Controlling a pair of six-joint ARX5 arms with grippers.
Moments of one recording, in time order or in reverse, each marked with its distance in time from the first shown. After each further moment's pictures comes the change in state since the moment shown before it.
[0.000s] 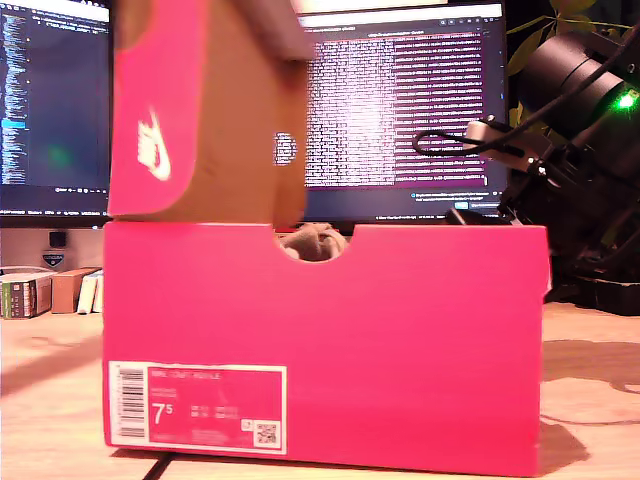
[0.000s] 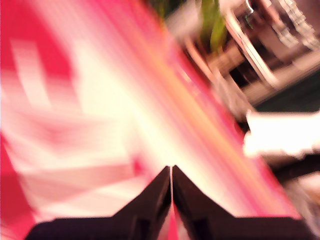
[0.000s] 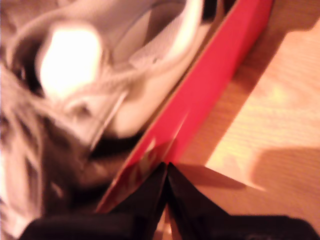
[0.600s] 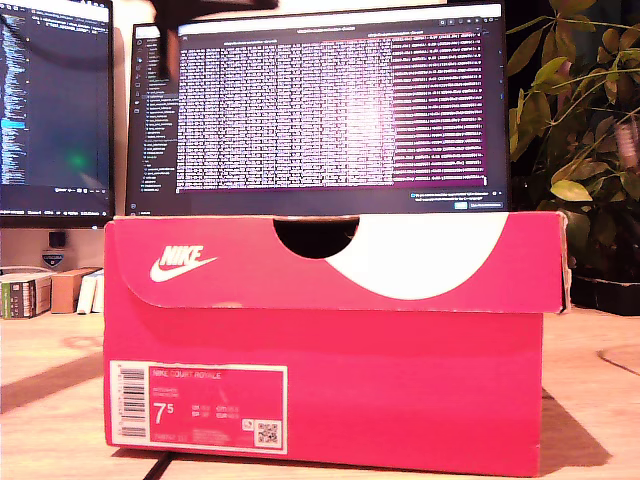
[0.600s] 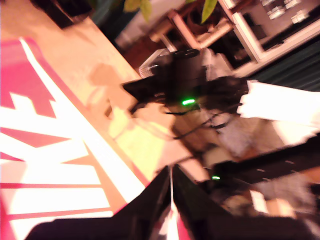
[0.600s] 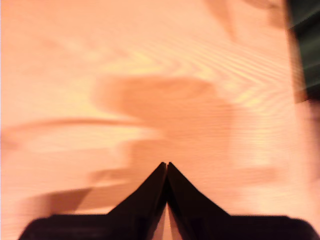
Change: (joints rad) left arm -0.045 -0.070 0.057 0.021 -0.114 0.009; right arm -0.322 -0.175 0.070 -0.218 0.233 -0.093
